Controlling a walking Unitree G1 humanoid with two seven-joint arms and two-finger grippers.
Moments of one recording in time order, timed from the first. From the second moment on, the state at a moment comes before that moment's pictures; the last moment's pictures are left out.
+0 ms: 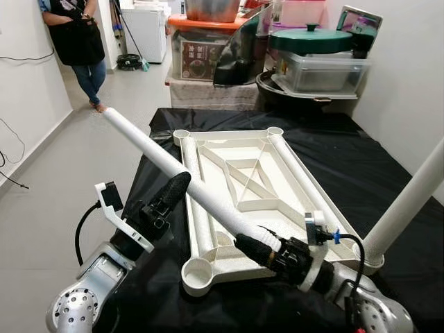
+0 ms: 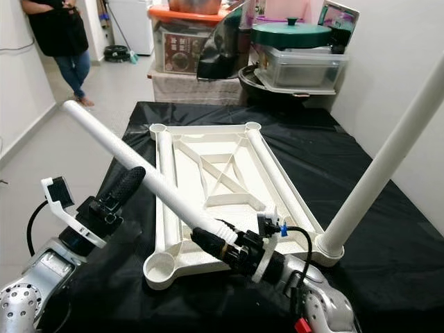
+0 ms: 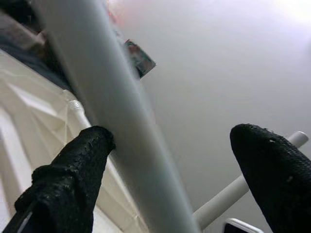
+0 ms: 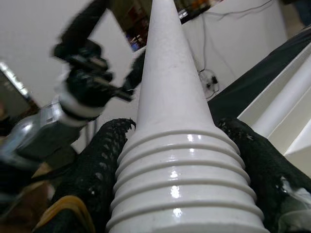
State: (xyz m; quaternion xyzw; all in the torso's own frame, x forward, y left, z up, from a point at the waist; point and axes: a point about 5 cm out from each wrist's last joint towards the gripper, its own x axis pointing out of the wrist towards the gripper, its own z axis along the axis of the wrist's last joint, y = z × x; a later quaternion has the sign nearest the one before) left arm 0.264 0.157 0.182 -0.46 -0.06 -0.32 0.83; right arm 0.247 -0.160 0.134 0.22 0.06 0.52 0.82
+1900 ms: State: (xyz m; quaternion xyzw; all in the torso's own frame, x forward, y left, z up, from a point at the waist) left arm 0.283 0.162 0.214 -0.44 -0.06 -0.36 0.82; right arm 0.259 -0.162 0.166 0.06 0.11 0.59 0.80
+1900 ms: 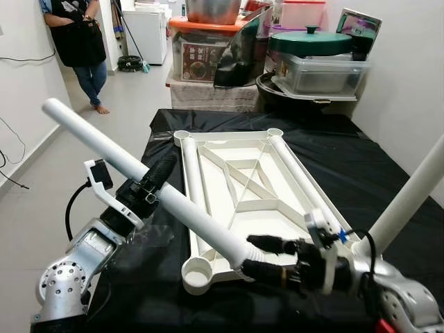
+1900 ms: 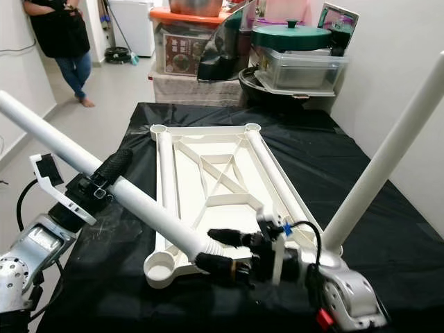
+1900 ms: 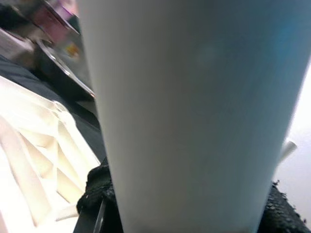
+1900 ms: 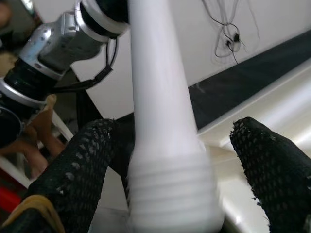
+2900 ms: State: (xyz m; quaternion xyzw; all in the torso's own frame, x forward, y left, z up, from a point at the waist) left arm 0.289 0.116 0.204 -0.36 0.03 -0.46 0.81; right arm 0.281 -0.085 0.179 0.00 0.24 0.61 0.76
